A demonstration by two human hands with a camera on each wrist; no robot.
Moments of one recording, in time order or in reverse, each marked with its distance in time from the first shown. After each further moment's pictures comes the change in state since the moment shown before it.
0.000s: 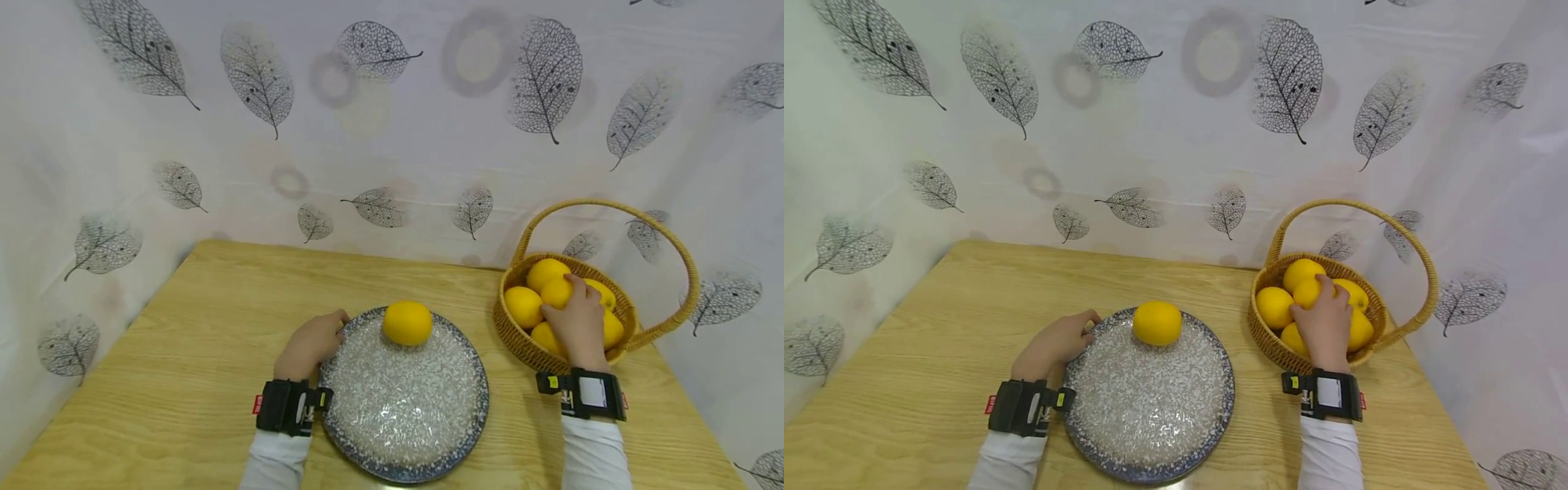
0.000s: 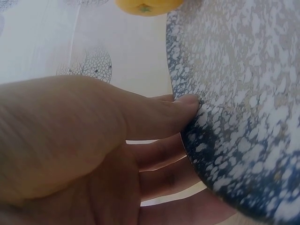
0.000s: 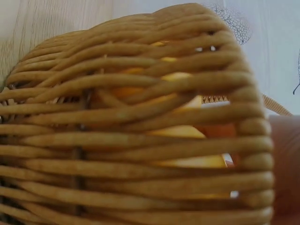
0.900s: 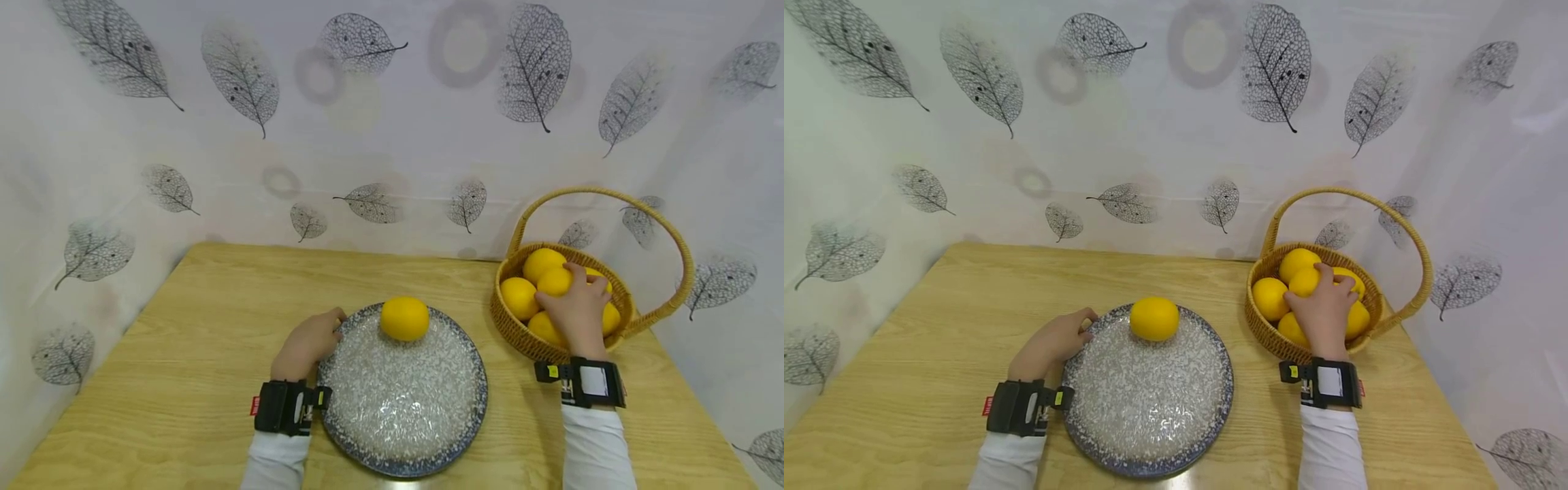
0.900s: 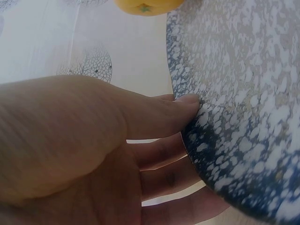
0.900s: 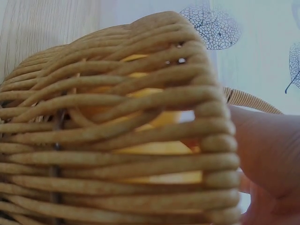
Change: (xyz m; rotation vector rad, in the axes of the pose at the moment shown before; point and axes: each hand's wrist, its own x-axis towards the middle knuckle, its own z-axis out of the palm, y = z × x) left_hand -0.003 0.006 -0.004 0.014 -0.007 0.025; right_hand 0.007 0.003 -0.003 0.030 0.072 0.028
